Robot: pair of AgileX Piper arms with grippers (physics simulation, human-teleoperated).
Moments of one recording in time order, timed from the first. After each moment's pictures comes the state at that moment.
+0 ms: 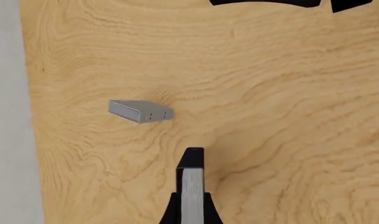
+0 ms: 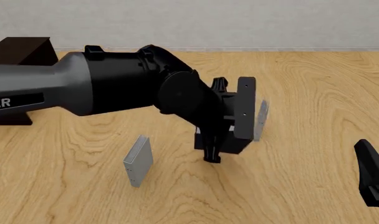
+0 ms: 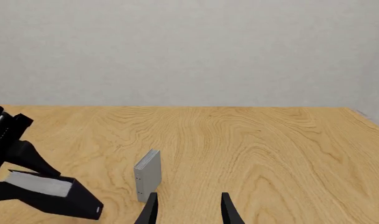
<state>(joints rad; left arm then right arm) -0.96 1.73 -1.35 0.59 0.90 0.00 0.02 0.00 -0.01 -0.01</state>
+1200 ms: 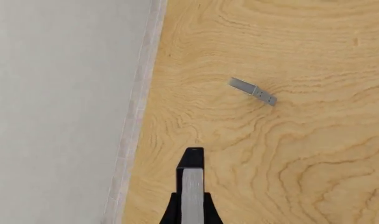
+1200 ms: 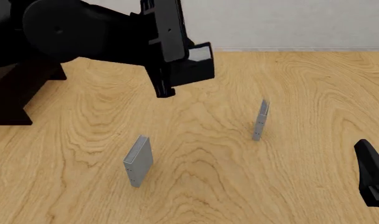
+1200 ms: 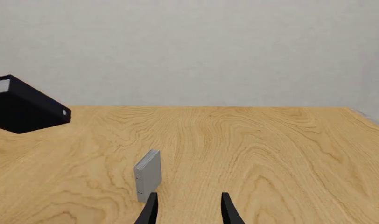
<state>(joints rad) -0.75 1.41 -1.25 0.42 0.95 0.00 0.02 0.00 -0.01 -0.01</state>
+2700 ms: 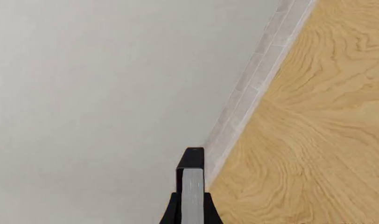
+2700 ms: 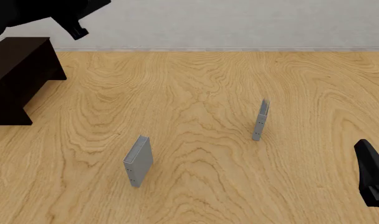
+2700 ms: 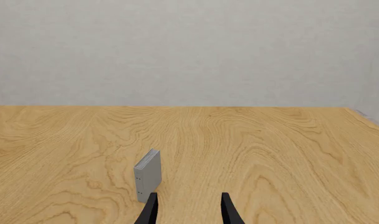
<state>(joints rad) -0.21 1.37 -1.19 0.04 1.16 0.00 0.02 0.00 -0.01 -0.01</state>
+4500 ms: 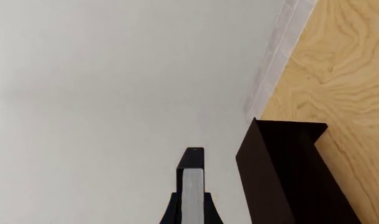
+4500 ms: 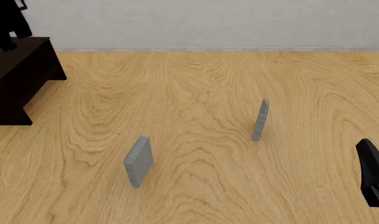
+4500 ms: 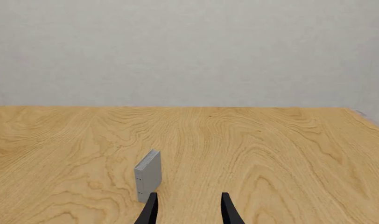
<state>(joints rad) 0.22 1.56 -1.19 -0.20 1.51 0.00 0.00 -0.02 0.02 -0.01</state>
